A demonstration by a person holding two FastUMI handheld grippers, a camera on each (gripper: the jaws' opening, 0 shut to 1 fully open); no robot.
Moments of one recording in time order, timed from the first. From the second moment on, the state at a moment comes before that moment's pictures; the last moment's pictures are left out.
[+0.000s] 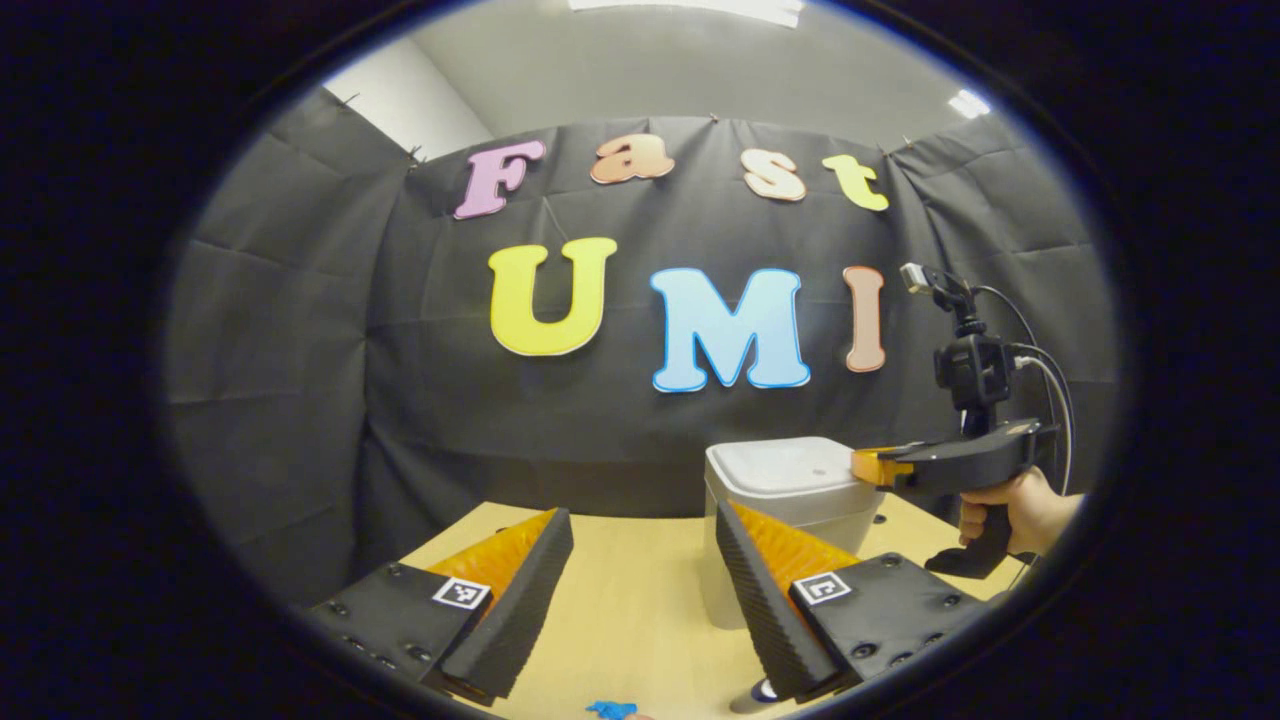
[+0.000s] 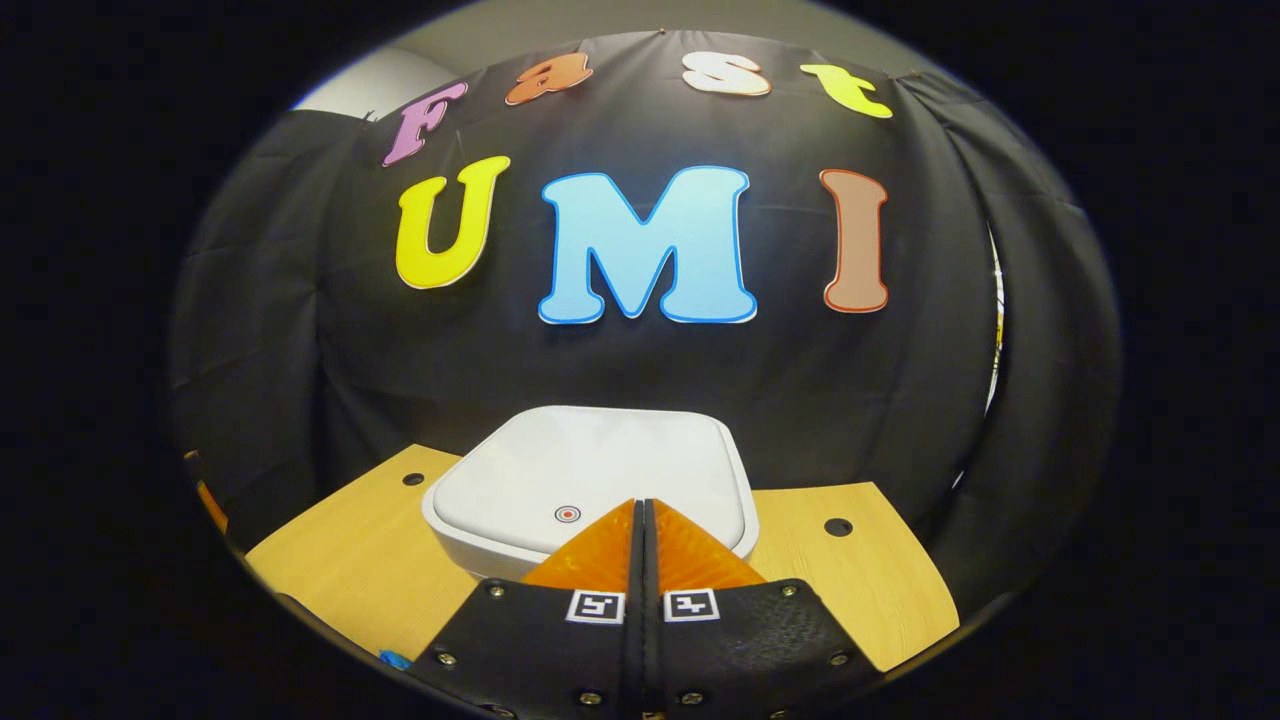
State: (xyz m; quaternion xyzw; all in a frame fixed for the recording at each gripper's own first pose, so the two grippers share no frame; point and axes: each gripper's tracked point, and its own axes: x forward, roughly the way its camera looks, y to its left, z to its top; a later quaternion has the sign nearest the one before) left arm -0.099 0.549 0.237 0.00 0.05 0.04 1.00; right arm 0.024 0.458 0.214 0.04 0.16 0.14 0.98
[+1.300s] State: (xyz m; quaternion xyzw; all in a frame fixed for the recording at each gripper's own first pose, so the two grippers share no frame) left arm -0.083 0.557 0.236 -0.01 0.05 0.05 1.00; right arm 0.024 0.468 0.214 0.05 0.16 0.14 0.97
